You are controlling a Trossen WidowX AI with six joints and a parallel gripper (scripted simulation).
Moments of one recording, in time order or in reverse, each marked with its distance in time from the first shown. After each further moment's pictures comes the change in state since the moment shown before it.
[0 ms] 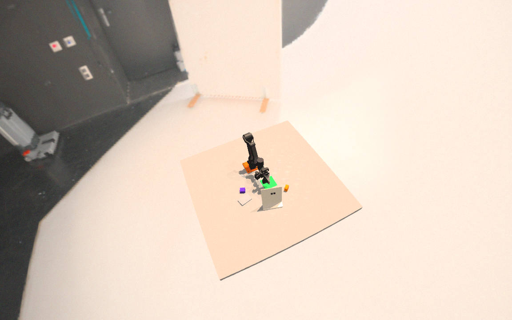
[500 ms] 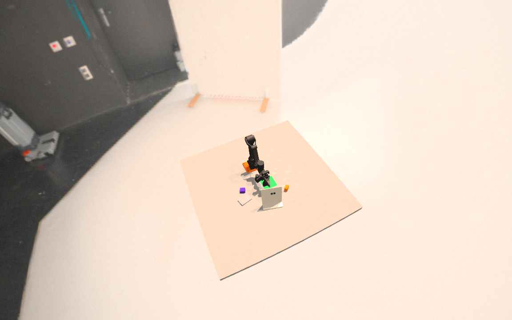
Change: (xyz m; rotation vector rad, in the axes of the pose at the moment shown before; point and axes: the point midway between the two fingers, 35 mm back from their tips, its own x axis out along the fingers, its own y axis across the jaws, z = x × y) arm 0.027 -0.002 0.009 0.002 0.000 0.003
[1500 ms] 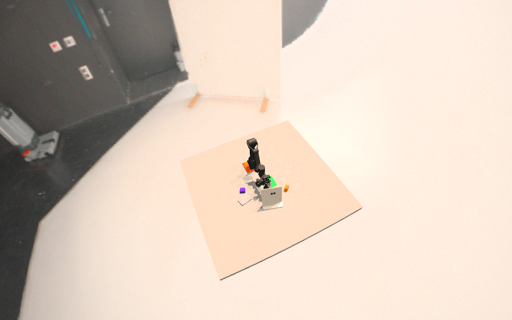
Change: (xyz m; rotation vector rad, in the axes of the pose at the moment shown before) arm 0.046 0.002 0.012 0.000 0.000 0.007
